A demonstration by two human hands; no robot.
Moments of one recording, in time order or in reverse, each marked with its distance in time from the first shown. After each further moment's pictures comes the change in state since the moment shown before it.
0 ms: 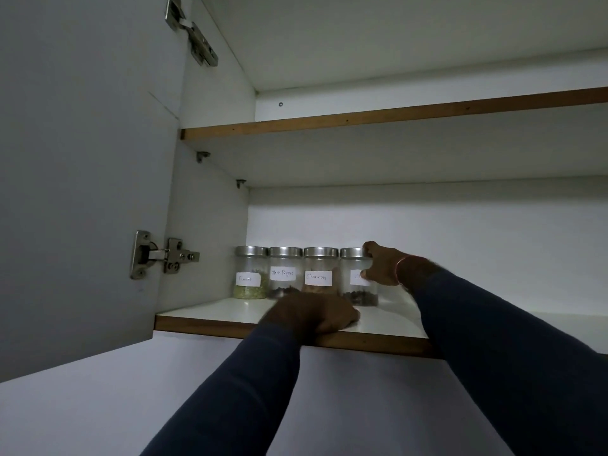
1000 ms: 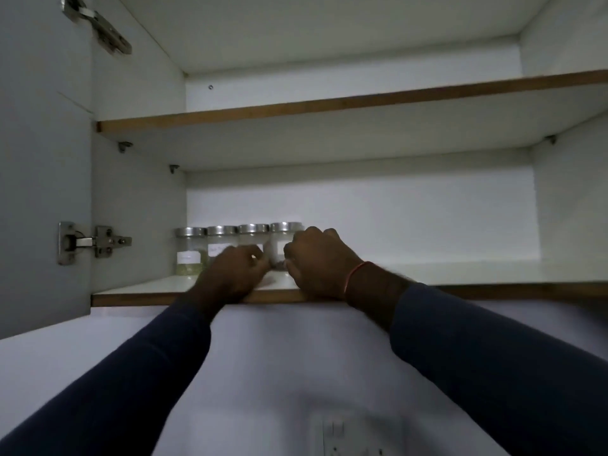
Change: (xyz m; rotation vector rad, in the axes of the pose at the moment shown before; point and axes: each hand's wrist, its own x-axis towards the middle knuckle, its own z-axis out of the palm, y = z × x) left_hand -0.027 -0.007 0.015 -0.006 0.622 0.183; right_hand -0.178 -0.010 -0.032 -0.357 0.330 -0.480
